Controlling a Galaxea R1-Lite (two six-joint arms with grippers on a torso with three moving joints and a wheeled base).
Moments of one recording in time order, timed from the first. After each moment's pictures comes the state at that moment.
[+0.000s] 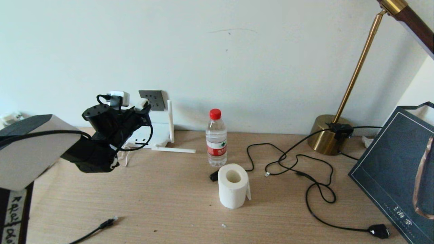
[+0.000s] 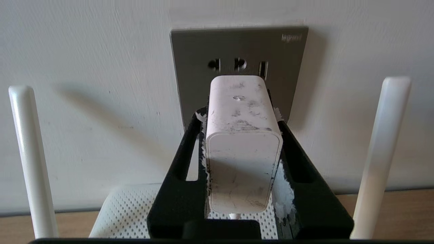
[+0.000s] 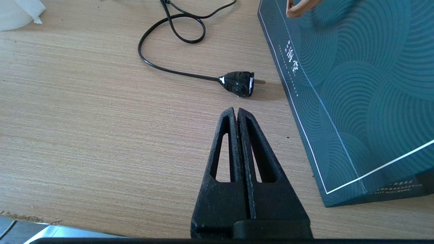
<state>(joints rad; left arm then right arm) -0.02 2.31 -1.29 -1.25 -0.13 0.08 0.00 0.00 -0.12 0.30 0.03 -0.07</state>
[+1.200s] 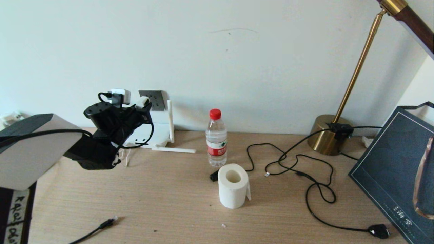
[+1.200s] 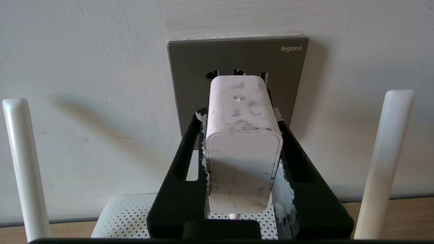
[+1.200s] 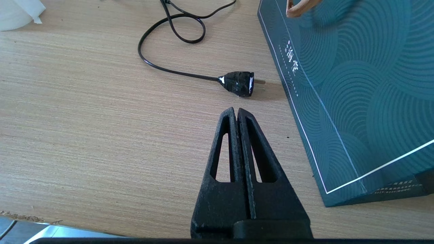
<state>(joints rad) -0.03 2.32 -1.34 -1.22 -0.13 0.07 0.00 0.00 -0.12 0.30 0.03 -0.07</state>
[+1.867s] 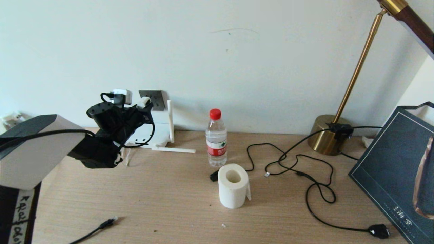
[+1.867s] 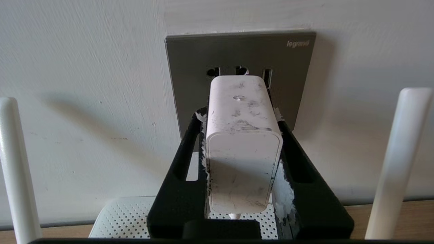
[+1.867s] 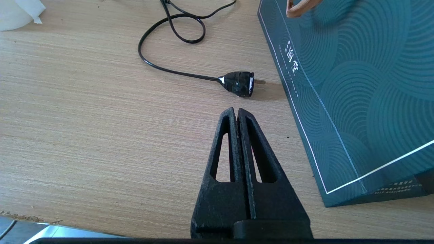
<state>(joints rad) -0.03 2.35 -1.39 -1.20 -0.13 0.07 0.00 0.00 -0.12 0.30 0.03 -0.07</state>
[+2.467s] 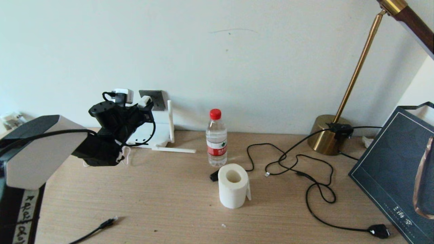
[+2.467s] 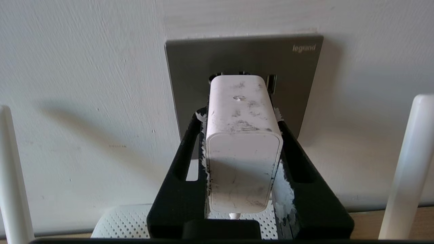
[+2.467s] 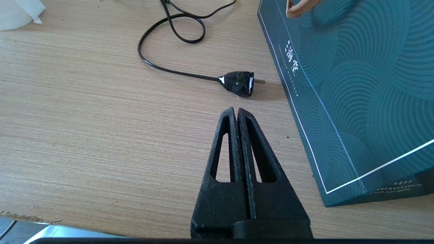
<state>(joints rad) -0.03 2.38 -1.45 -1.18 -0.13 0.07 0.00 0.00 -0.12 0.30 0.02 -0.07</state>
